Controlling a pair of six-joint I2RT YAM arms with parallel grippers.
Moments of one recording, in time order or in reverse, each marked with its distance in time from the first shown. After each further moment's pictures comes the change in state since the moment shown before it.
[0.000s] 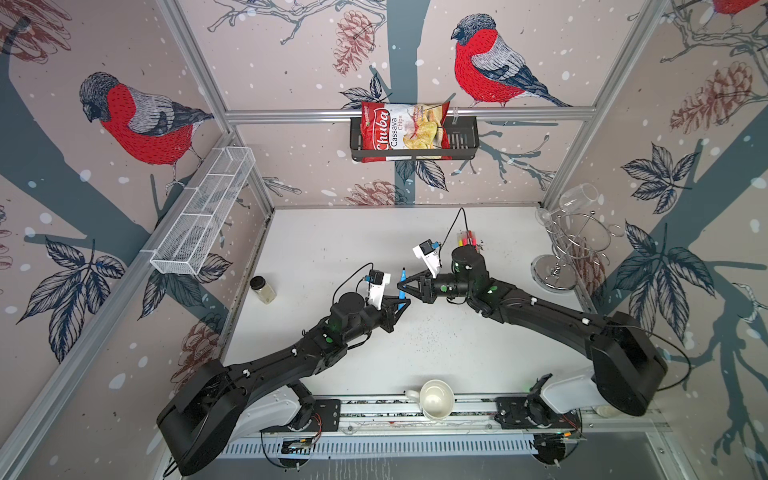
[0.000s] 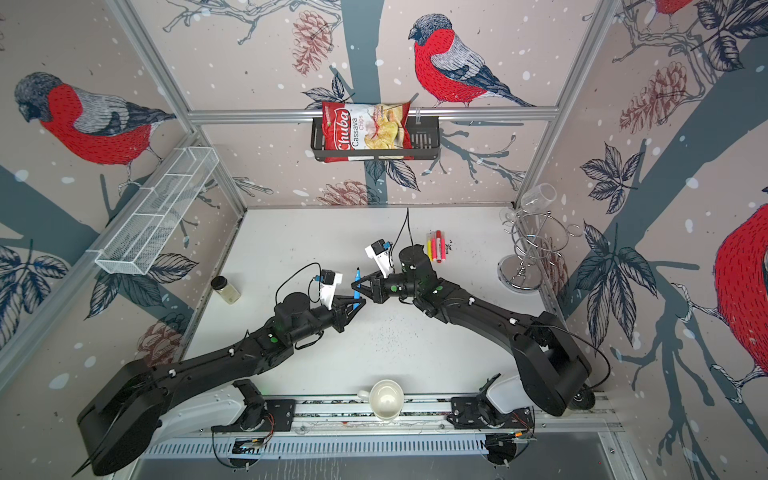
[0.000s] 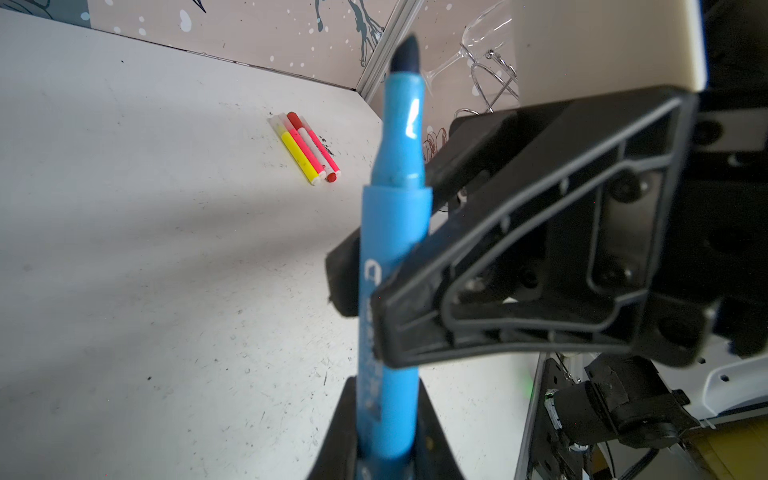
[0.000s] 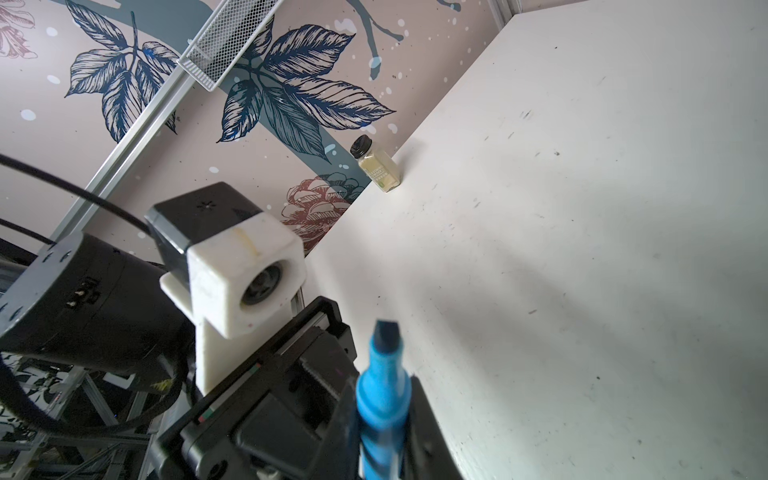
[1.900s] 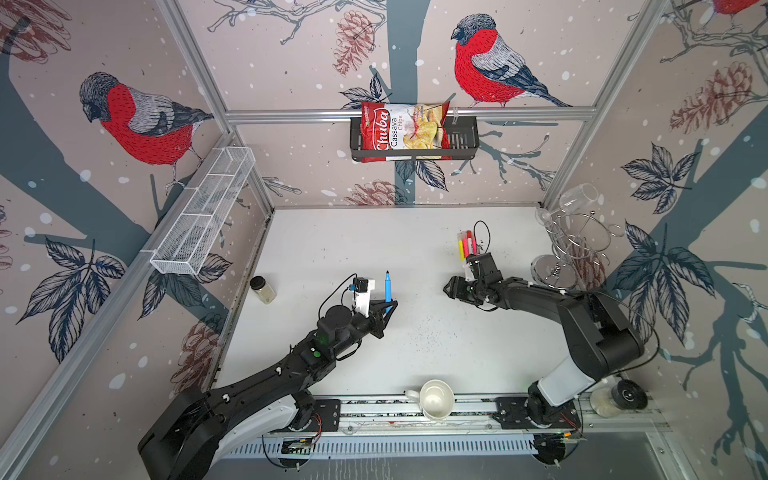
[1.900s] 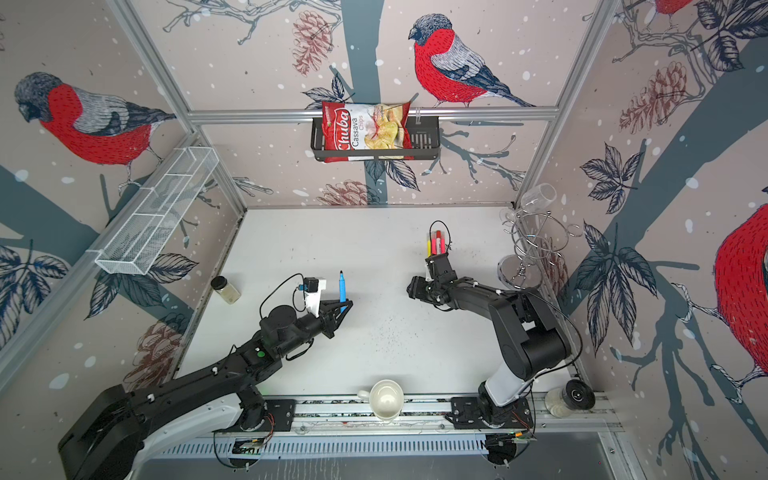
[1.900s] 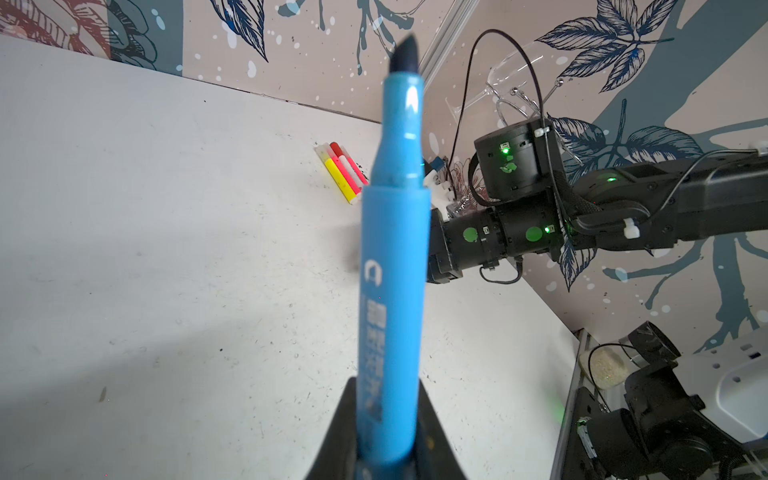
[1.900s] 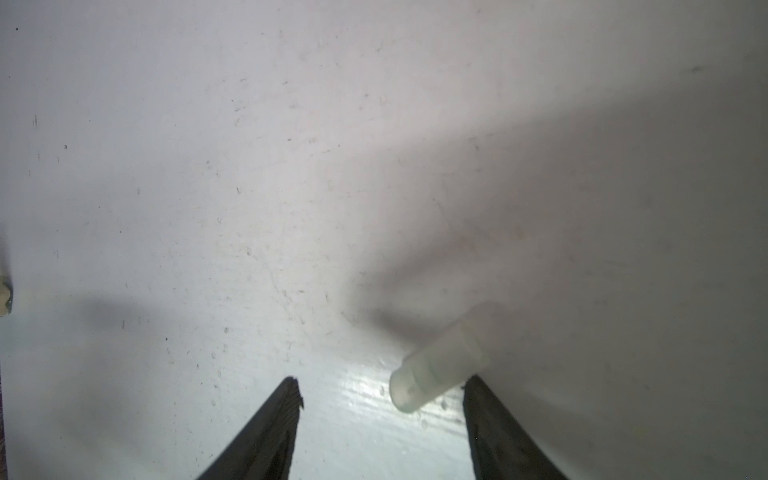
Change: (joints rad) left arm 0.000 -0.182 -0.122 -0.015 -0.130 0.000; right arm -0.314 0.206 -0.070 -0.311 0.427 0.111
